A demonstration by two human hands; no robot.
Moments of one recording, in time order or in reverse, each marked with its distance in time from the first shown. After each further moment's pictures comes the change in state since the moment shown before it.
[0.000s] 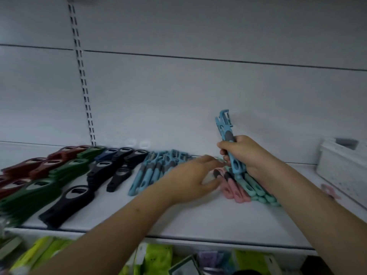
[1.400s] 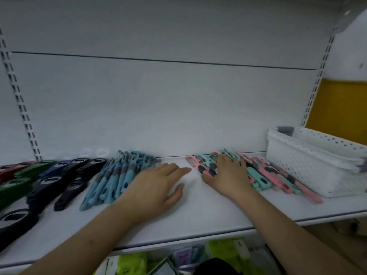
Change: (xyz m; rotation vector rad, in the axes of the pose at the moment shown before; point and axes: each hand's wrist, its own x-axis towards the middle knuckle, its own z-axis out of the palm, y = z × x) left_hand -0.007 0.011 0.020 0.289 0.132 0.191; right_hand -0.002 0.111 -0.050 -1.108 0.294 -0.128
